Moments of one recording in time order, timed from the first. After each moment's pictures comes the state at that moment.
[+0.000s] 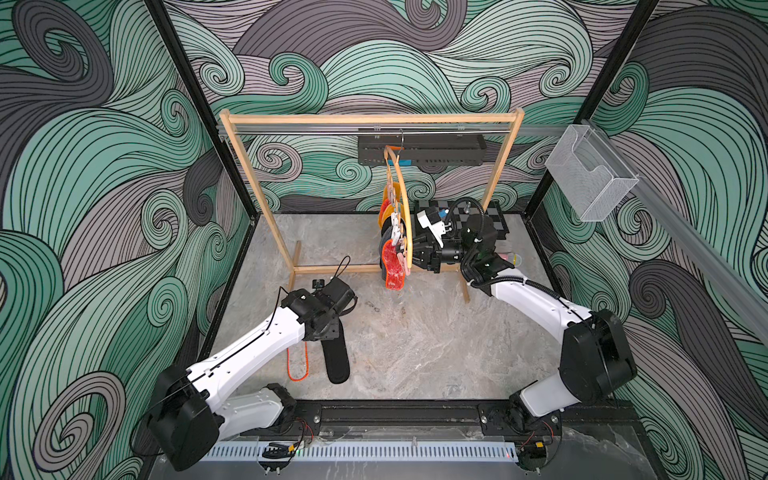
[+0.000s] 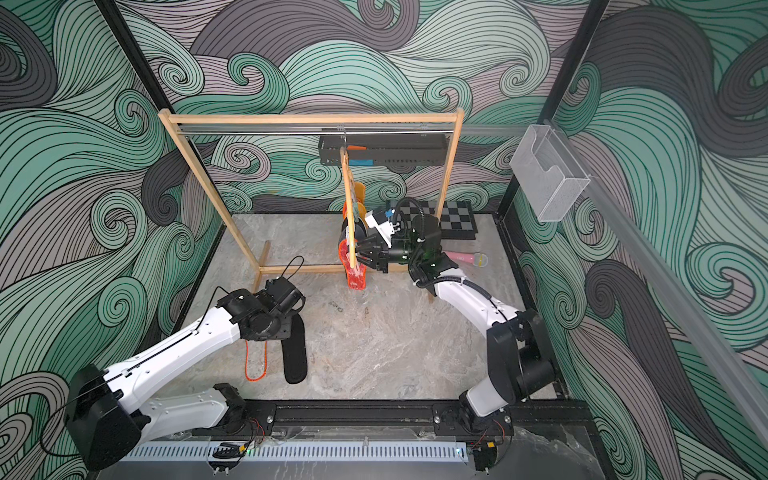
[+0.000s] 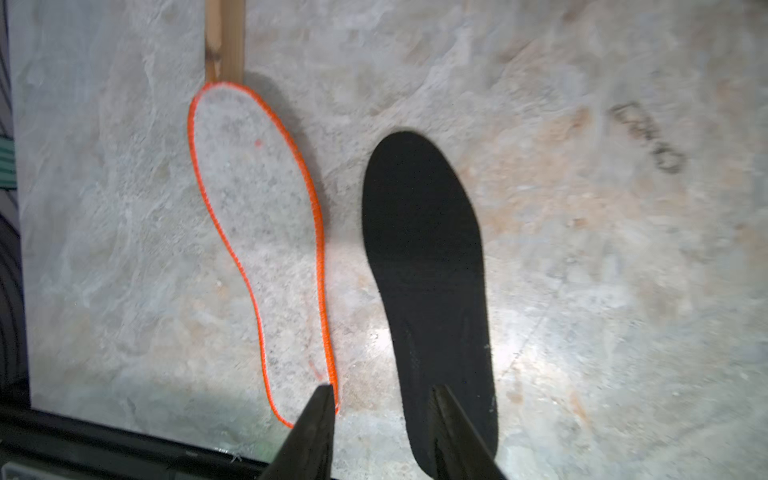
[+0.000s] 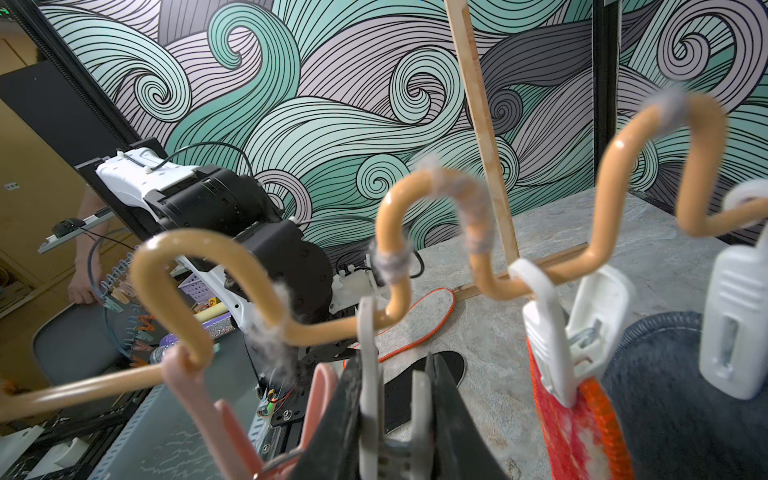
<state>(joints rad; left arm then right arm) -0.66 1.16 0.91 -1.10 -0.30 -0.69 0.42 1.54 1.10 0.38 -1.11 0.32</state>
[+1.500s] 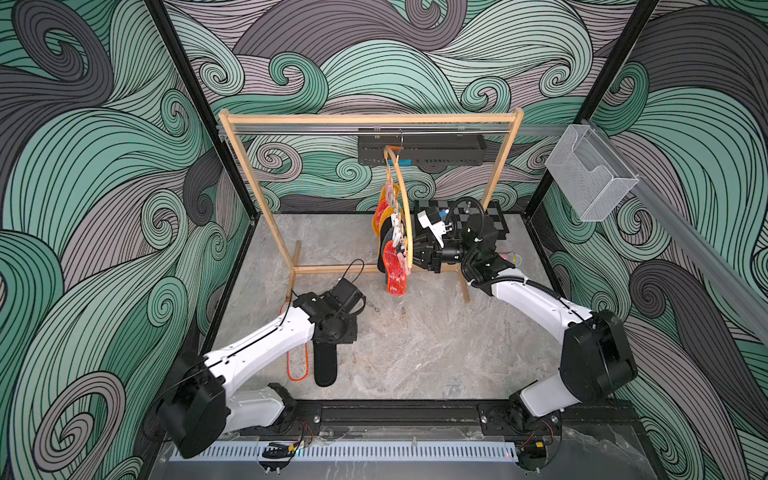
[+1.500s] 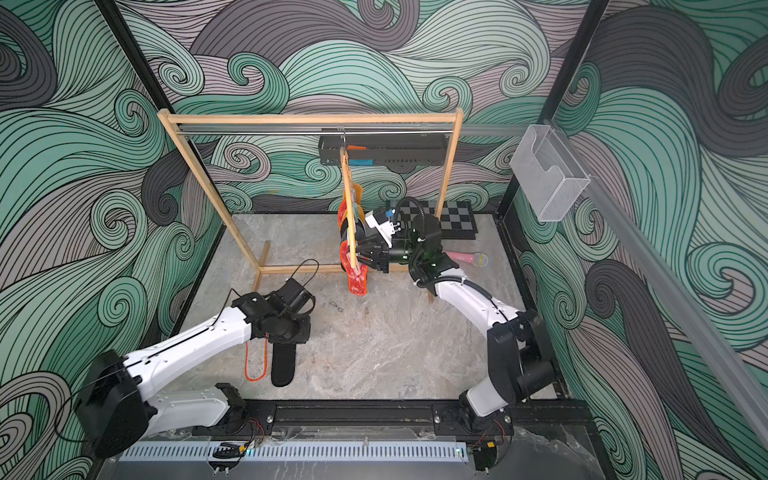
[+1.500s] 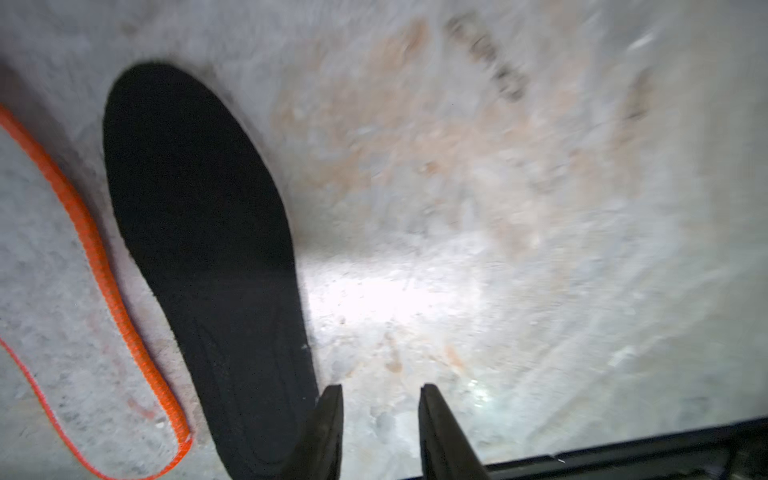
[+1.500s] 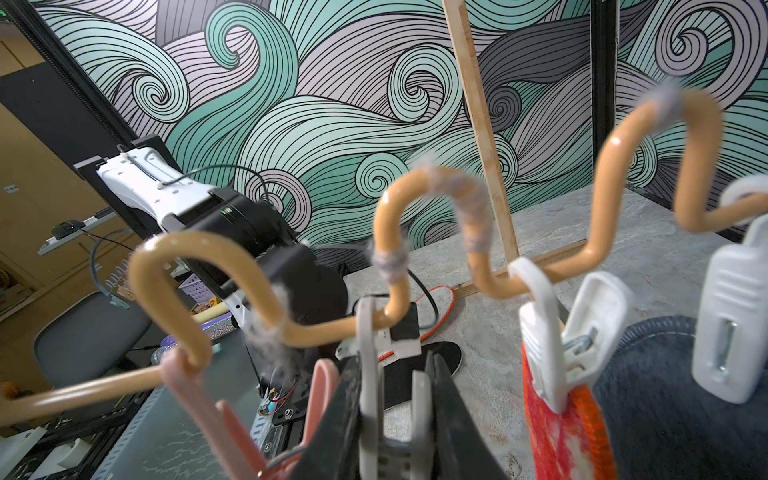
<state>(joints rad) -0.68 1.18 0.87 -0.90 -0.02 -0.68 0.41 1.54 1.10 0.36 -1.11 0.31</state>
